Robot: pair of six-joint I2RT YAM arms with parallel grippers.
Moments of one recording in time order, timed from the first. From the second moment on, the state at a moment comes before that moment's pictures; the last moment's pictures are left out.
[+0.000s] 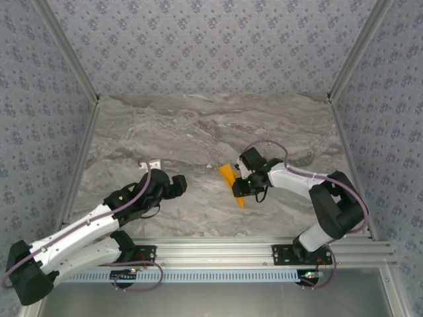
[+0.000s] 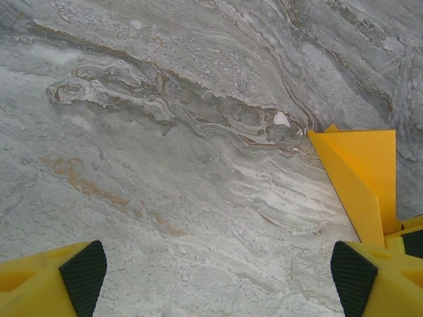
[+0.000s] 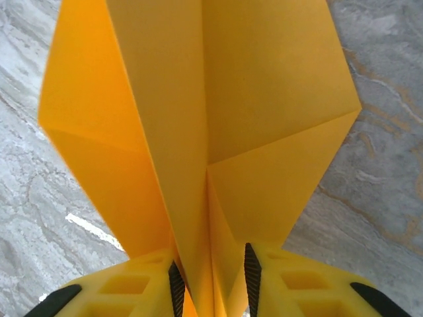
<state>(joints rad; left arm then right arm) -0.85 0.84 0.60 -0.54 -0.33 -0.87 0.60 1.56 0.82 -0.51 -0.27 0.33</state>
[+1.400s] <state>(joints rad) -0.84 0.73 0.59 -0.61 -0.26 -0.82 0.51 2.20 1.71 -0.90 0.09 0.48</state>
